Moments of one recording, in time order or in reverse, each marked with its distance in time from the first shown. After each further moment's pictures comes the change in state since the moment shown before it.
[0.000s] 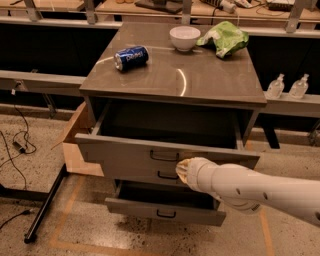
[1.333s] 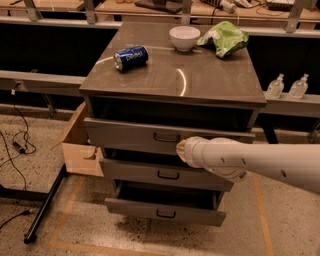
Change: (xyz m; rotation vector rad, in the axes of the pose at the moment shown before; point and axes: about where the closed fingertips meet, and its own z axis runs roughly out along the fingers) arm 0.015 -0.063 0.051 0.012 0.053 -0.179
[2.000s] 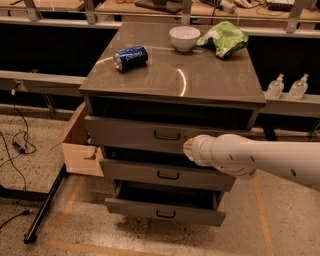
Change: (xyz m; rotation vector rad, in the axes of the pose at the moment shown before) arm 0.016 -0.004 -0.014 -0.023 0.018 -0.013
